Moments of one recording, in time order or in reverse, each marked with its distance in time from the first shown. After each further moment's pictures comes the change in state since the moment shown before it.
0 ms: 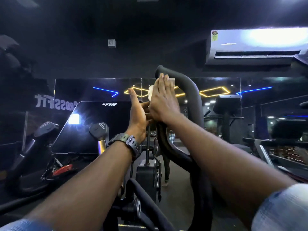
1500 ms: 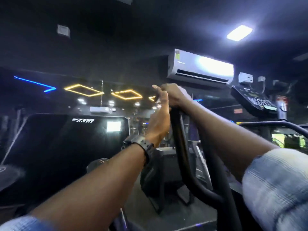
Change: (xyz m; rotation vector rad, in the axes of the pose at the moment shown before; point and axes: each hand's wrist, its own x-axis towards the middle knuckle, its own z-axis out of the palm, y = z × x) left_hand 0.100 0.039 -0.005 0.121 -0.434 0.059; right_hand 0.149 0.025 -0.025 -0.114 -0.176 0.250
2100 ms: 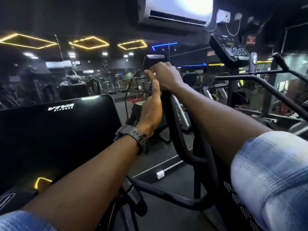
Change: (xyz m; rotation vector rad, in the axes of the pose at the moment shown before) left_hand -0.005 0.026 -0.018 -0.131 -0.254 -0.161; right_hand -0.005 -0.007 -0.008 -0.055 -0.052 0.198
